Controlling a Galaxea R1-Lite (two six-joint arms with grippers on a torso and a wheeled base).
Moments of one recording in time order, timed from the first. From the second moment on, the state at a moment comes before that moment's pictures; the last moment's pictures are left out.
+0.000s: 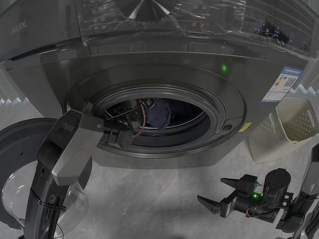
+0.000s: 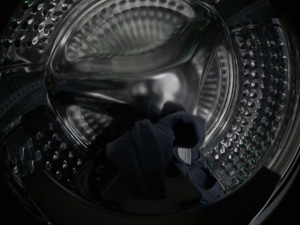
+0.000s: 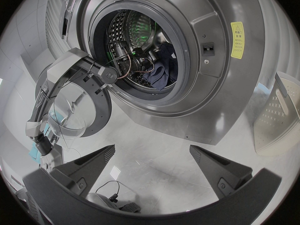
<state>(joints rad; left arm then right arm) -0.48 2.53 -1.85 -0.96 0.19 -0.25 0.74 1.91 -0.05 -1.54 -0.07 0.16</state>
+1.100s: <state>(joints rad) -0.52 2.43 -1.52 -0.96 0.18 -0.23 0.74 1.91 -0.05 -1.54 -0.07 0.16</state>
